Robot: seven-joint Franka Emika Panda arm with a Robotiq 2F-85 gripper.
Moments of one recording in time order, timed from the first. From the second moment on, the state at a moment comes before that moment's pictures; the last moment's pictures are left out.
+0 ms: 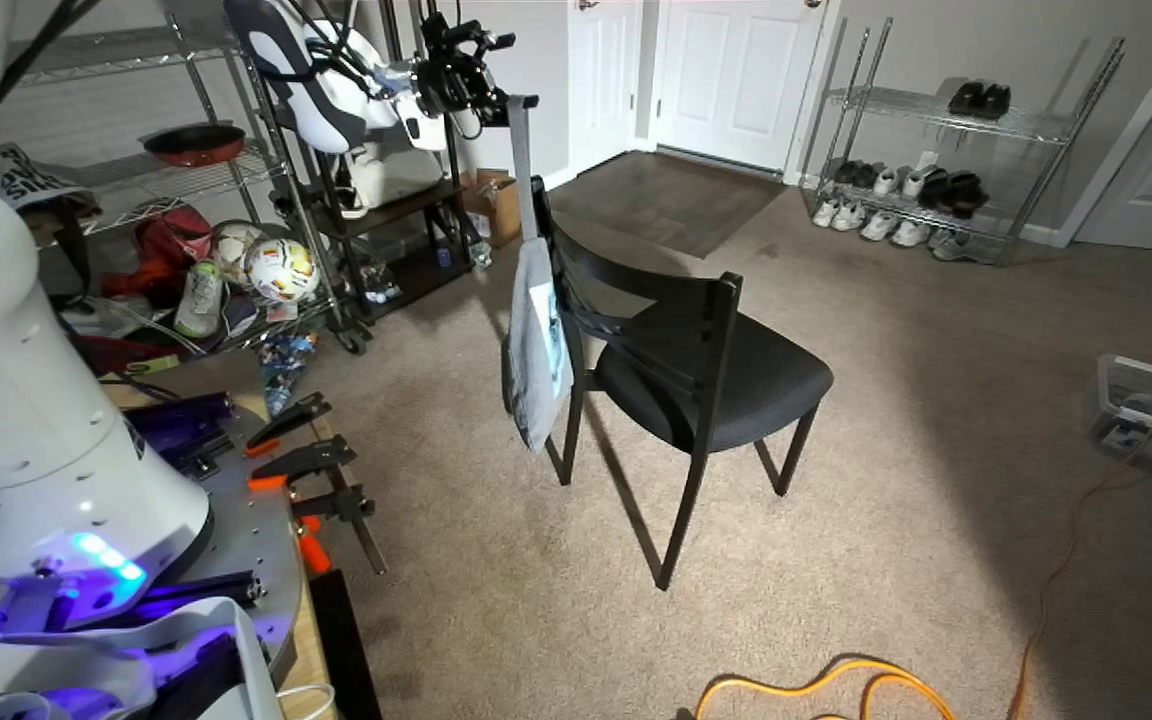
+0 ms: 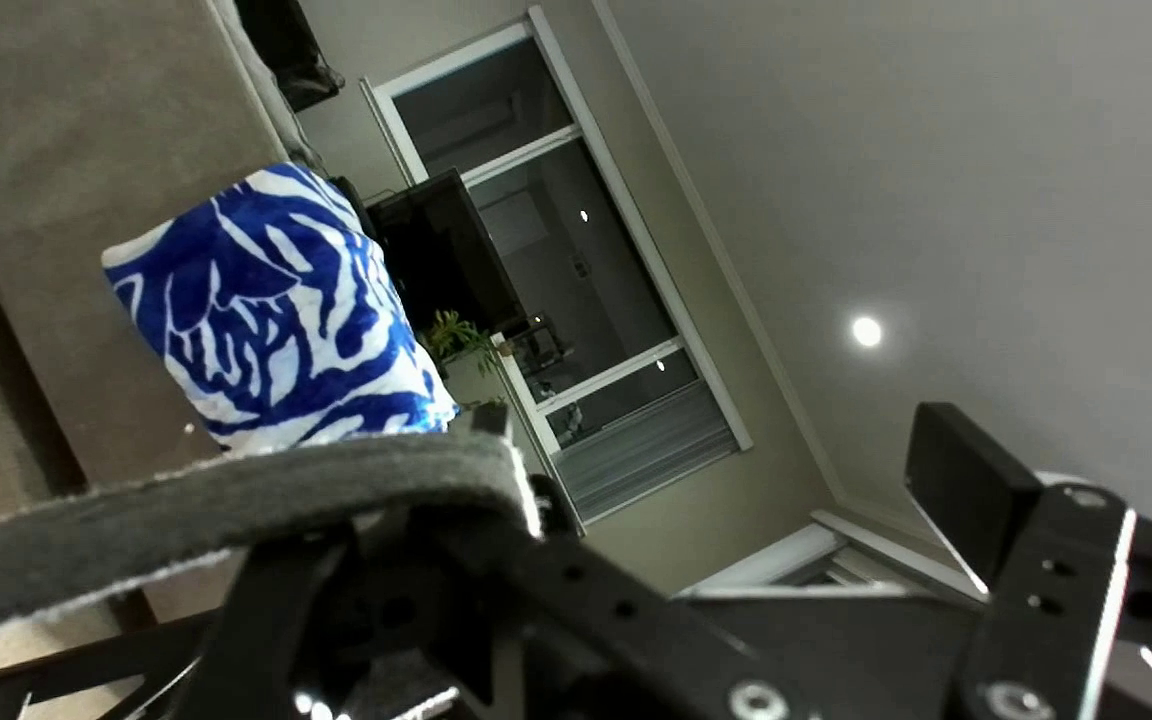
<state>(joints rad) 0.59 0.65 0.33 -1.73 -1.78 1.19 -1.94</state>
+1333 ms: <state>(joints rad) 0.64 0.39 0.38 -2.06 -1.61 1.19 -1.79</state>
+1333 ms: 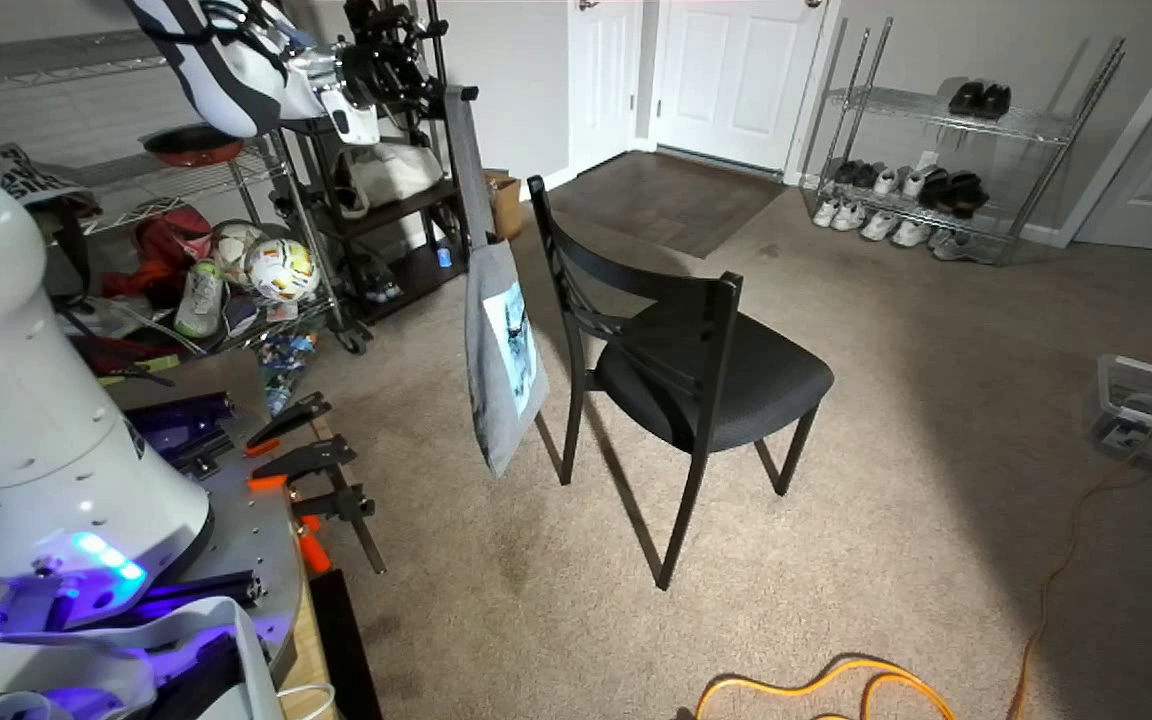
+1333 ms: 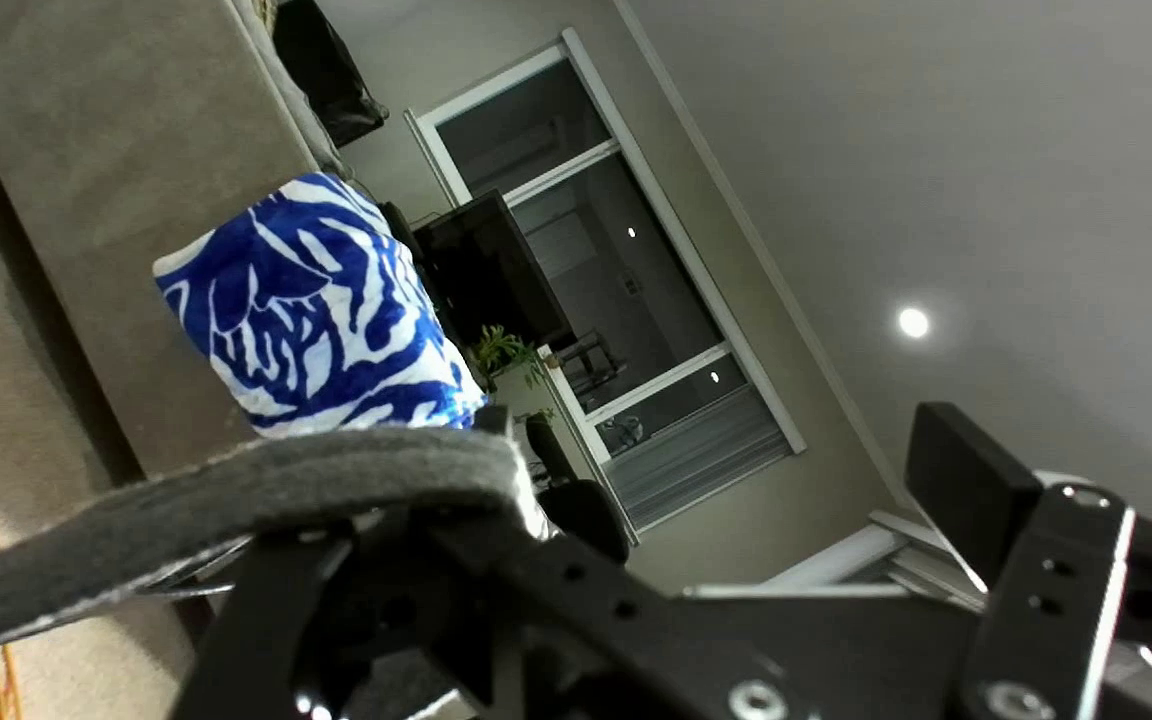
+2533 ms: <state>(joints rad) 0.44 0.17 0.44 -2.50 -1.21 1.36 -1.53</state>
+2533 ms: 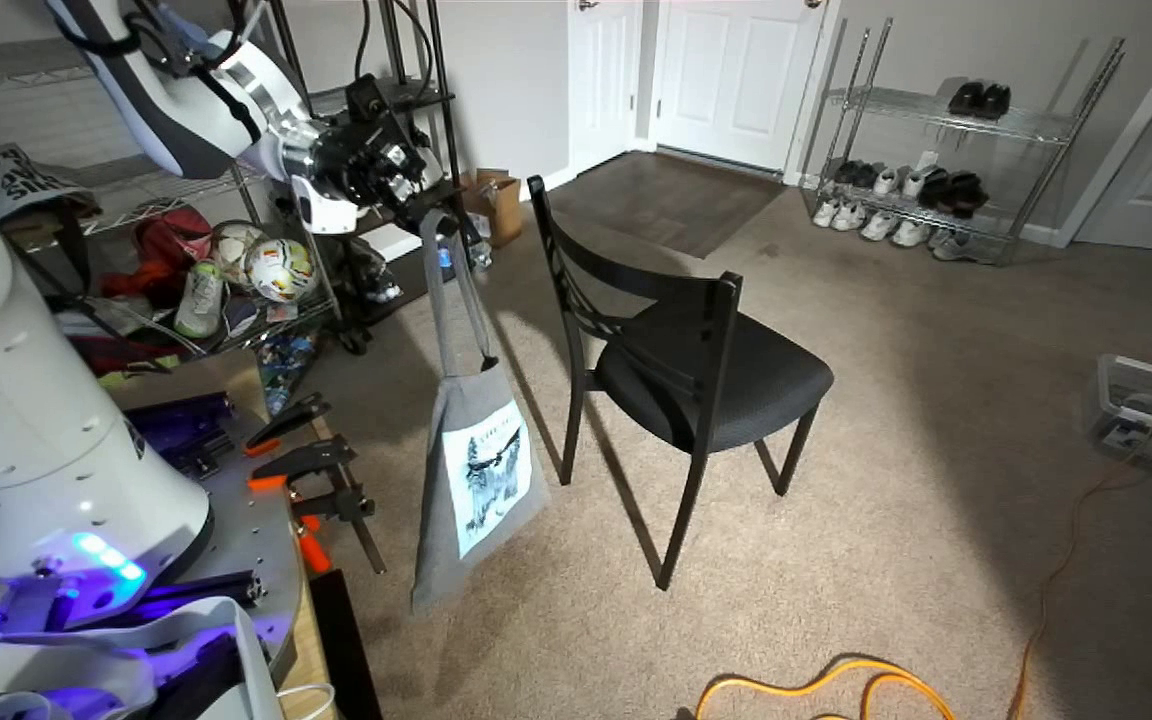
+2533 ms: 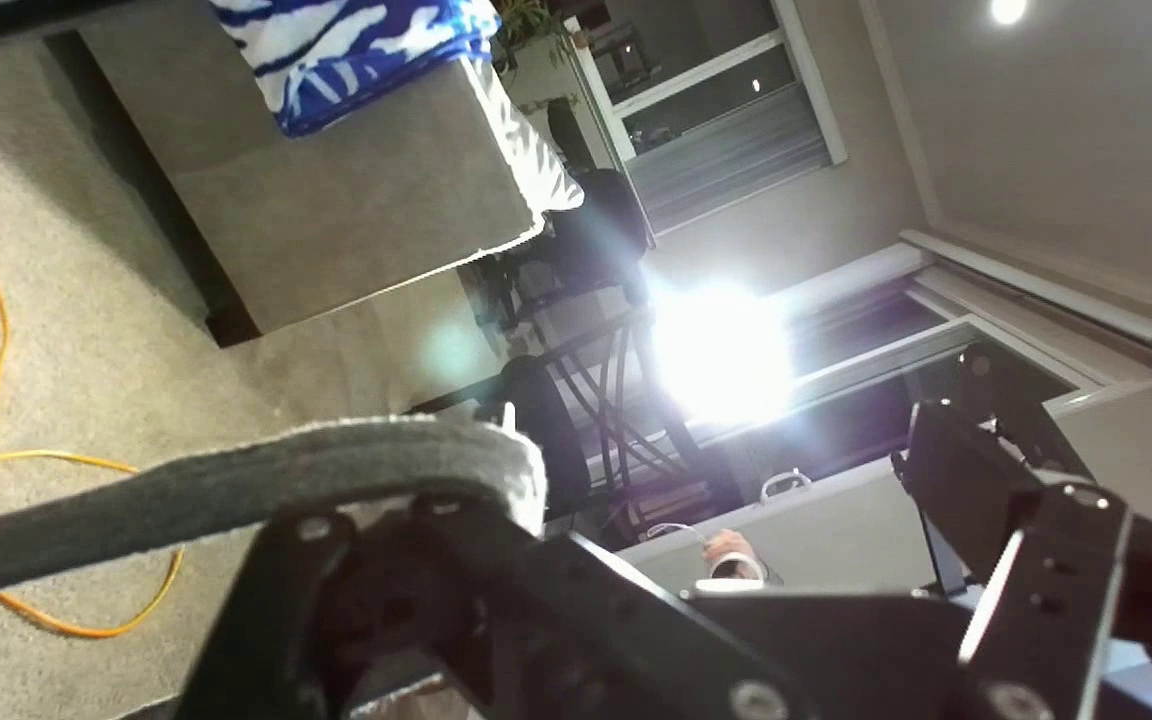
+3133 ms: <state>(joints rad) 0.41 0.14 0.44 -2.66 -1.22 1.52 -1.52</state>
